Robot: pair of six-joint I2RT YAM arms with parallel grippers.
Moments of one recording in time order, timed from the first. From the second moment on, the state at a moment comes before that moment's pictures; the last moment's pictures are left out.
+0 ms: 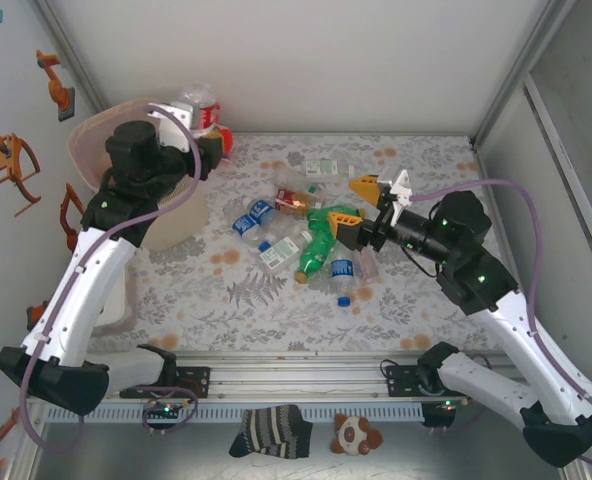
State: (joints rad) left arm -0.37 1.22 1.43 -0.44 0.02 0.00; right arm 0.61 0.86 1.06 -0.21 -0.48 0.04
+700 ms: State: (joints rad) left arm -0.08 1.44 1.67 -0.64 -0.24 -0.35; right arm 0.61 0.86 1.06 -0.24 -0.45 0.04
